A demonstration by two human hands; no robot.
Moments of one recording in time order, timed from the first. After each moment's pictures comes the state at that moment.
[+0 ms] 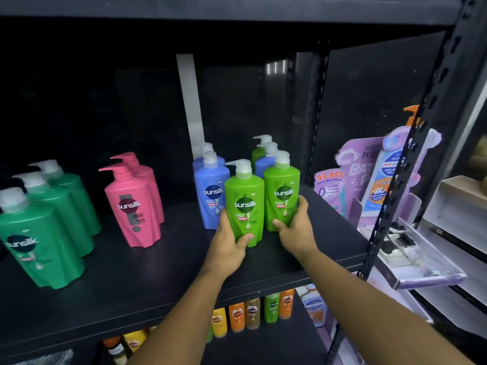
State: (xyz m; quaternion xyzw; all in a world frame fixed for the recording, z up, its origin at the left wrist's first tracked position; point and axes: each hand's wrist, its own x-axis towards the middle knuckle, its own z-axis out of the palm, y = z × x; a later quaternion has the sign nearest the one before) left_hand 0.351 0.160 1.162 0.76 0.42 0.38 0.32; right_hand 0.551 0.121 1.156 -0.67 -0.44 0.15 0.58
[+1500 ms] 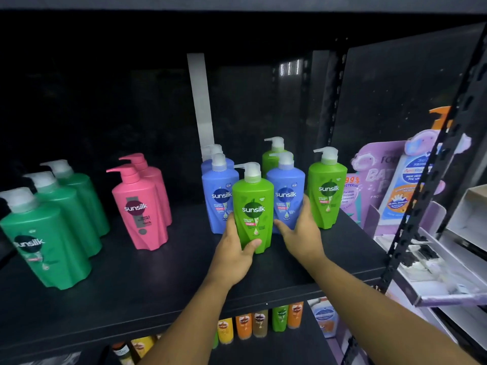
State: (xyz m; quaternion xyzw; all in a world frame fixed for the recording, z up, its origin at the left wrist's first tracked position) left_hand 0.349 0.164 1.162 0.75 0.42 0.39 0.33; right_hand 0.545 0.135 1.161 -0.66 -0.50 0.06 0.56
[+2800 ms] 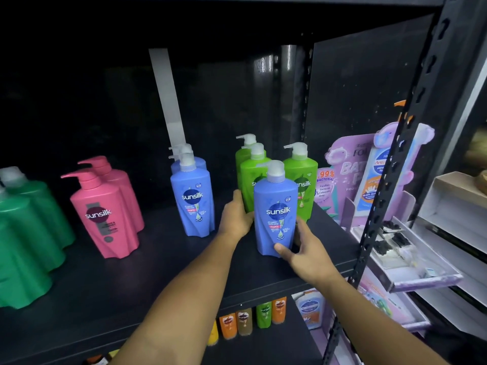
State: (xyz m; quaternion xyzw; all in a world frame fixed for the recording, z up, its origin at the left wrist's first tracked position) left_hand 0.447 0.211 1.200 0.78 0.44 0.32 0.29; right_hand 0.580 0.051 1.158 -0.63 -0.52 0.23 0.52
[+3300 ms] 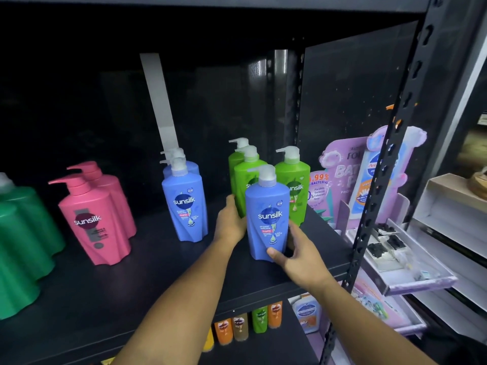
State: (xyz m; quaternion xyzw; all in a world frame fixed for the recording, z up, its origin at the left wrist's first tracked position) left_hand 0.453 0.204 1.199 0.75 0.45 0.33 0.34; right_hand 0.583 0.052 1.156 -0.61 -0.53 0.22 0.55
